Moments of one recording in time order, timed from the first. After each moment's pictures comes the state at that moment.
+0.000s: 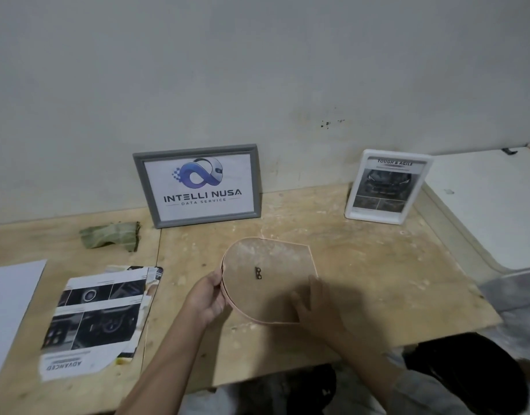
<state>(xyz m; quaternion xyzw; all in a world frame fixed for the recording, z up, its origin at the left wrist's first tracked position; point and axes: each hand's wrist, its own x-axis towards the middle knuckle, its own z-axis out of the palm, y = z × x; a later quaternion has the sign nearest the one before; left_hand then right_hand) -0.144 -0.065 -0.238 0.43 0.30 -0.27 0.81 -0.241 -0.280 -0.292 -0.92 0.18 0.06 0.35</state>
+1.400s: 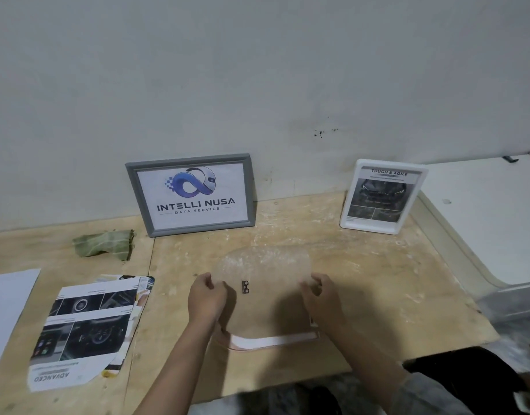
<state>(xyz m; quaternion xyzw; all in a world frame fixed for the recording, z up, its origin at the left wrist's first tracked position) -0.150 -0.091 -0.236 0.83 0.23 -0.09 0.51 -0.210 -0.308 -0.279 -0.81 0.31 -0.03 0.49</state>
